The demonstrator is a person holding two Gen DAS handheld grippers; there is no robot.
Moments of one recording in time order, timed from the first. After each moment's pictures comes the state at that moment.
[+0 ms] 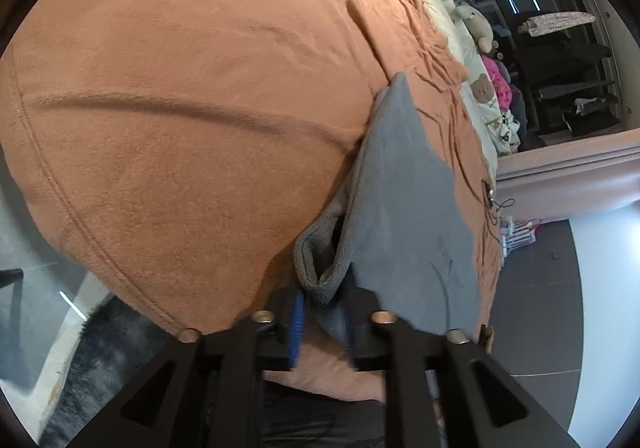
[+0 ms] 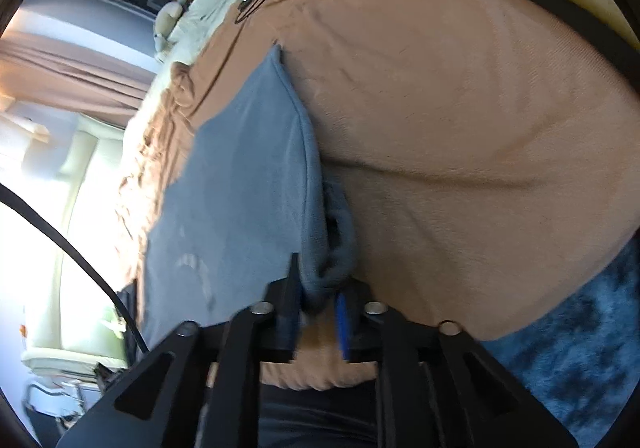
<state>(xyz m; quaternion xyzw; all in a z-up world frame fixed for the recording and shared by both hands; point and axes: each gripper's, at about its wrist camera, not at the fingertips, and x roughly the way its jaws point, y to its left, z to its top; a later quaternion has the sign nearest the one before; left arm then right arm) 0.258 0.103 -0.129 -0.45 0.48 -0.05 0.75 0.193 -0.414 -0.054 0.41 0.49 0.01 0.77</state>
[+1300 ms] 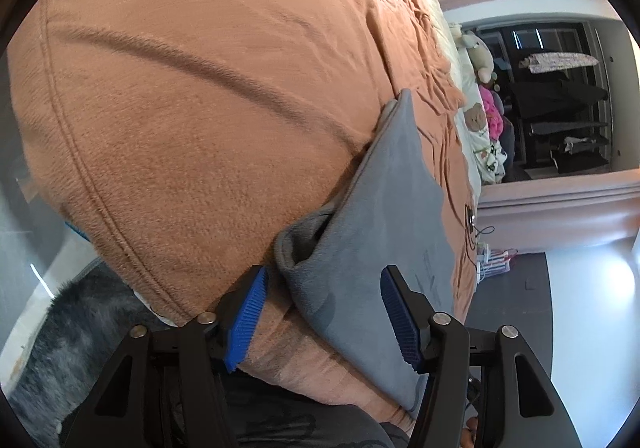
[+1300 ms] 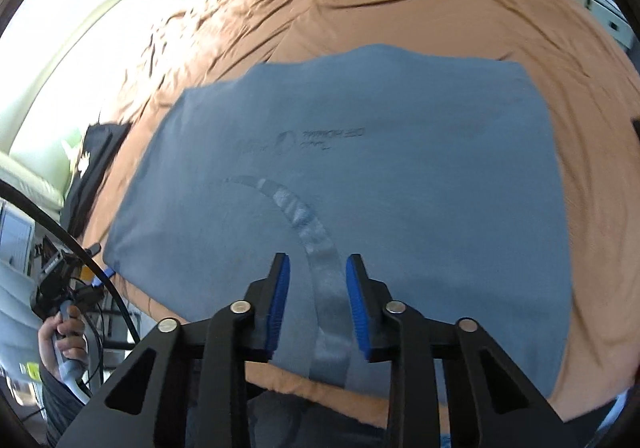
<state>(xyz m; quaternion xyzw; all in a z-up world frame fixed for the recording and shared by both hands) 0.238 0.107 -0.145 -0.52 0.45 -0.04 0.73 0.346 -0.240 -0.009 0.11 0.57 0.18 0.79</state>
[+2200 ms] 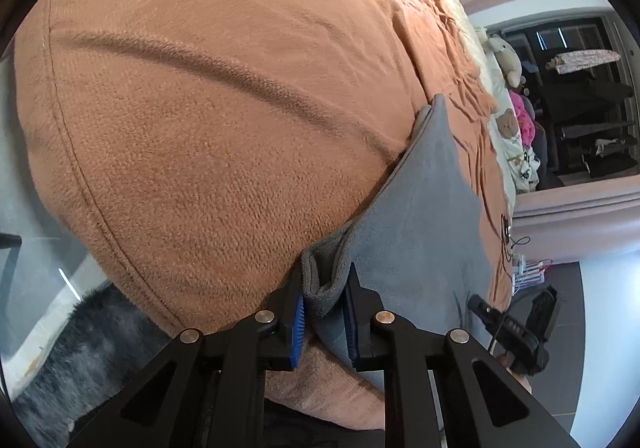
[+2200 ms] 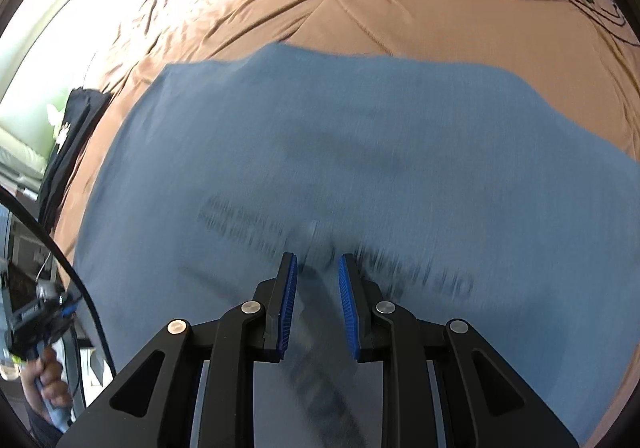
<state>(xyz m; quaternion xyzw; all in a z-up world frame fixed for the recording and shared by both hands) 0.249 0.099 -0.153 -0.48 0.46 0.02 0.74 0.491 -0.149 -0.083 0.05 0.60 0.22 0.77</state>
